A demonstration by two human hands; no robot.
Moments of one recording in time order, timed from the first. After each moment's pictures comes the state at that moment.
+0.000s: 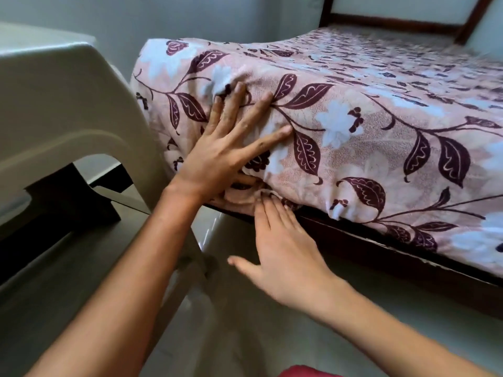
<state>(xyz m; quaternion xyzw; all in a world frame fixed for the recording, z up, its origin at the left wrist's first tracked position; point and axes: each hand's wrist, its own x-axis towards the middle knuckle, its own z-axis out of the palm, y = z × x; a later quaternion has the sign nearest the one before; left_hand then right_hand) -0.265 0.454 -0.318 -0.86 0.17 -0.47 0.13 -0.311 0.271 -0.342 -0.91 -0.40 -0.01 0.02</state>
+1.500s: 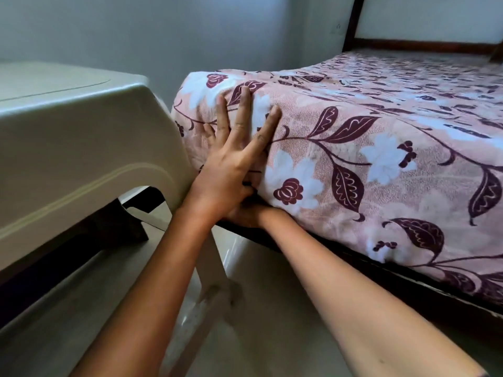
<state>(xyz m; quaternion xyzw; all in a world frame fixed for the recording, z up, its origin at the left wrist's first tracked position) -0.286 0.466 -0.295 -0.92 0.02 -0.40 0.02 -0.239 0.395 -0.329 -0.87 -0.48 0.06 0.09</state>
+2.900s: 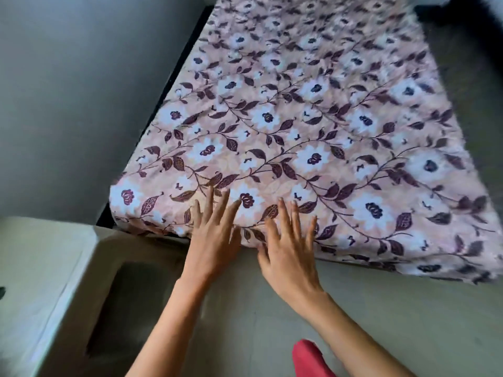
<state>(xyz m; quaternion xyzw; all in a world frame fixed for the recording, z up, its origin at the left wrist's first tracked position) -0.314 0.259 -0.096 -0.99 0.00 -0.07 -0.14 -0.308 0.103 -0.094 -0.98 -0.18 -0.03 0.10</state>
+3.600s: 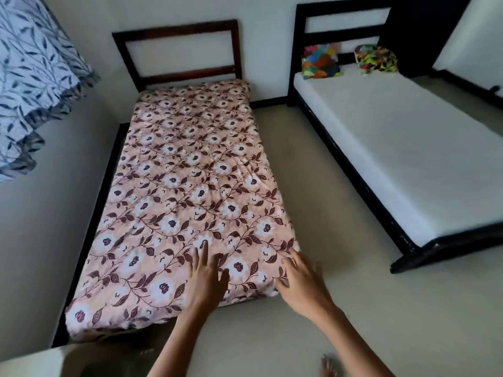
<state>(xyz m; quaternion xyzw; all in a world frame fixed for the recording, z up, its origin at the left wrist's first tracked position) -0.308 -0.007 0.224 -0.97 0.03 0.05 -0.22 -0.347 -0.215 0.248 -0.98 -0.01 0.06 0.17</state>
